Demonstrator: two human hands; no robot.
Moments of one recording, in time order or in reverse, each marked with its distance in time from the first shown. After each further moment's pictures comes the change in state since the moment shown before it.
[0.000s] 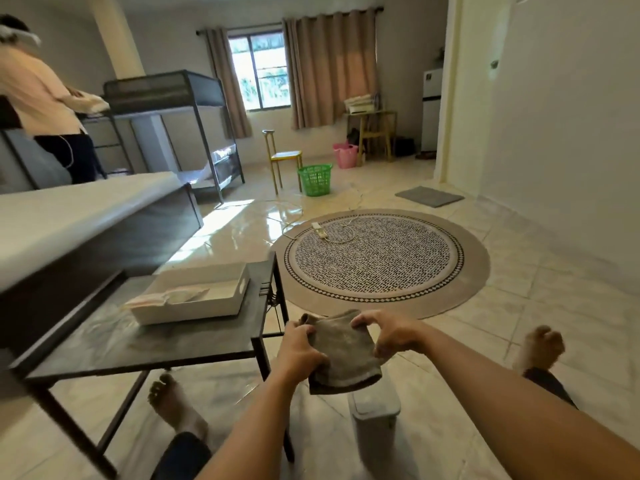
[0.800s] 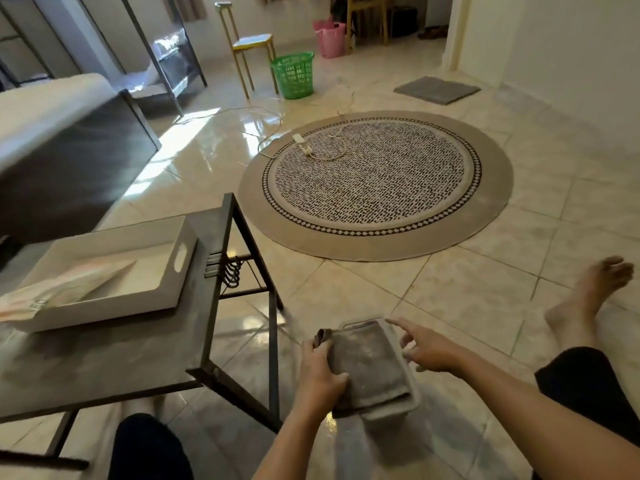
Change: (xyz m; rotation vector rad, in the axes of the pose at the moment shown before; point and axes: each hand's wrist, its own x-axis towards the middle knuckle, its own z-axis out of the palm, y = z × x) left_hand 0.096 -0.104 0.134 -0.032 -0.112 -0.129; right_hand 0.131 0.184 0.033 0.016 -0.010 0.272
